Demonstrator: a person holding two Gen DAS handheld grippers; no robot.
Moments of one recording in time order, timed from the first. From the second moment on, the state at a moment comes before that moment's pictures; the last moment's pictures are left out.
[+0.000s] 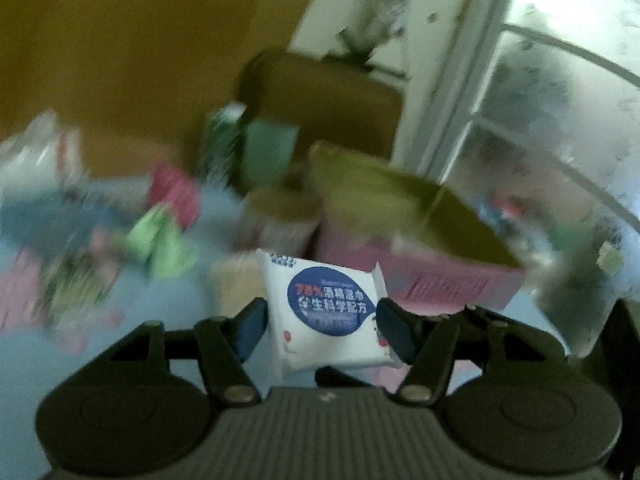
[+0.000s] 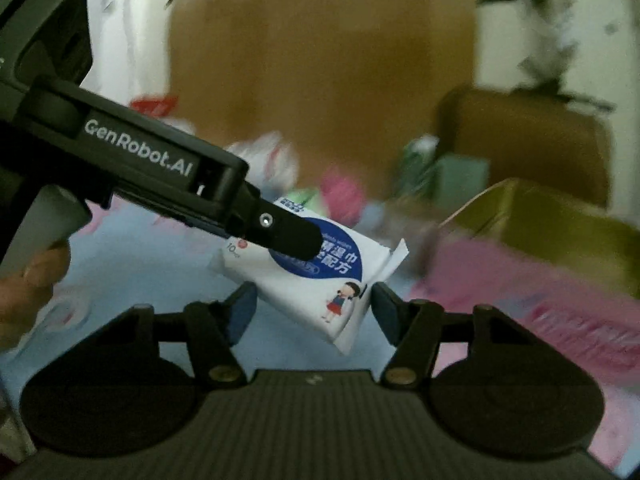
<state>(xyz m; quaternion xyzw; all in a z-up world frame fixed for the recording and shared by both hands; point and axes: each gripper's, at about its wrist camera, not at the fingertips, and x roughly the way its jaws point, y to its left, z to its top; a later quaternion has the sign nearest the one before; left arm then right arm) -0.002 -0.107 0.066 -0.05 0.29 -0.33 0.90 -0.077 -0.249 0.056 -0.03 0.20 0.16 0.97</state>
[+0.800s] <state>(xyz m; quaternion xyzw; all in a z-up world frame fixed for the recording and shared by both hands) 0.049 -0.271 0.062 0.00 0.25 -0.41 0.88 -0.014 -0.399 0.045 0.00 0.19 -0.15 0.97</state>
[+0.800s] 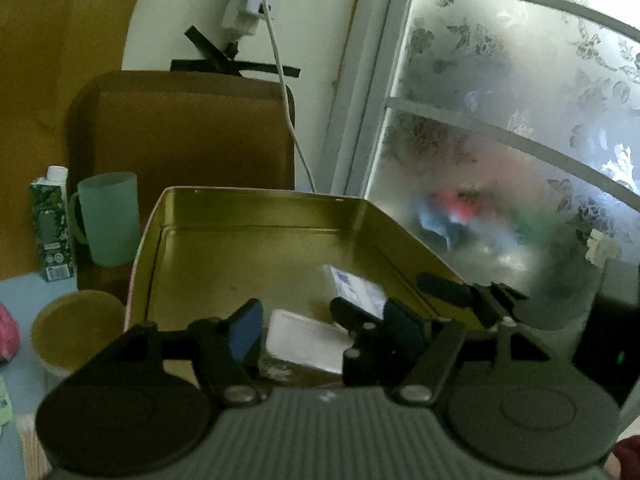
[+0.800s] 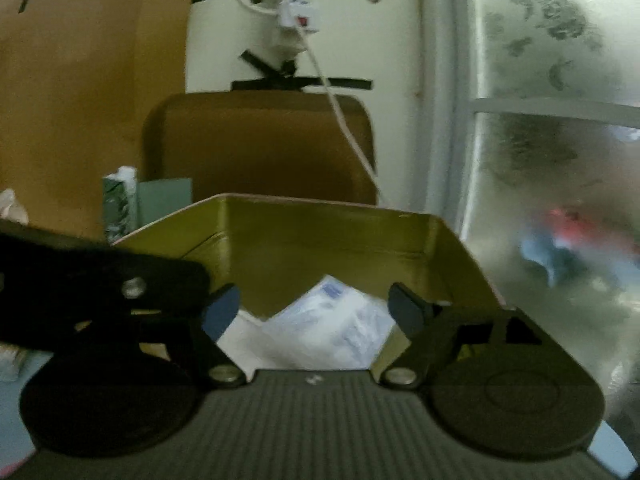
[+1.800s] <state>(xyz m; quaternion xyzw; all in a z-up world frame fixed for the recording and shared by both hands) 0.007 -0.007 0.019 -0.08 0.26 -0.25 0.93 -0.041 -0.216 0.041 0.03 0.23 0.03 0.97</state>
